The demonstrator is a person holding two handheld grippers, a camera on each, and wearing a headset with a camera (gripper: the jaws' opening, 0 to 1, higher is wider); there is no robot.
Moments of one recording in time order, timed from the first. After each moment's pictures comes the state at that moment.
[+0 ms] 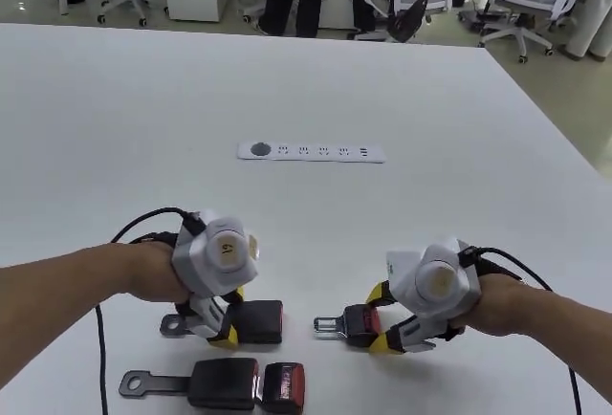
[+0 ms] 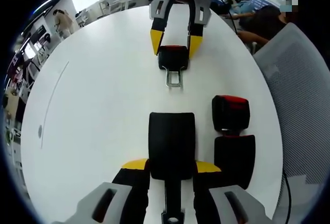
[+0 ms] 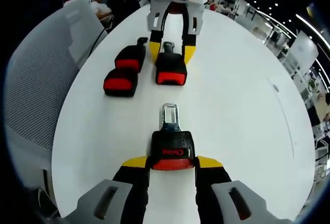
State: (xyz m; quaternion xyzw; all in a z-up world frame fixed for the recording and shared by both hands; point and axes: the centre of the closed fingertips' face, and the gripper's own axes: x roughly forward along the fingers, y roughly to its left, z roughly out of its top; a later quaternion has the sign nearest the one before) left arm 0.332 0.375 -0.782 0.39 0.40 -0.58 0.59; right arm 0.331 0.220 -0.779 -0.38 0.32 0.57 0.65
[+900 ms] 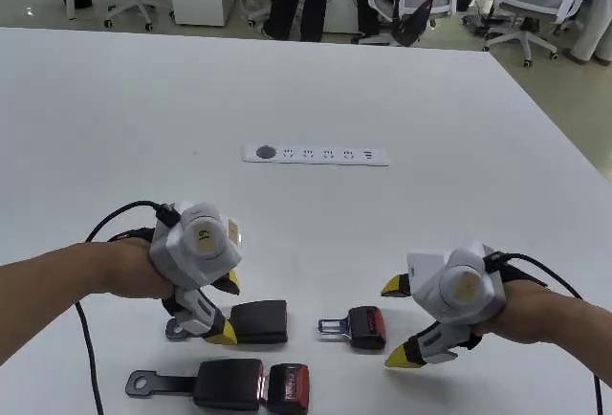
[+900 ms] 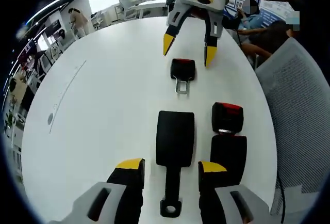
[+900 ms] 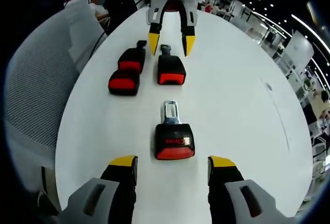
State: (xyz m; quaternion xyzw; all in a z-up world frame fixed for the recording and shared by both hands) left arm 0.334 0.394 -0.758 0.34 0.39 -0.56 0.65; right arm 0.325 0.206 -0.767 -0.38 0.31 0.56 0.67
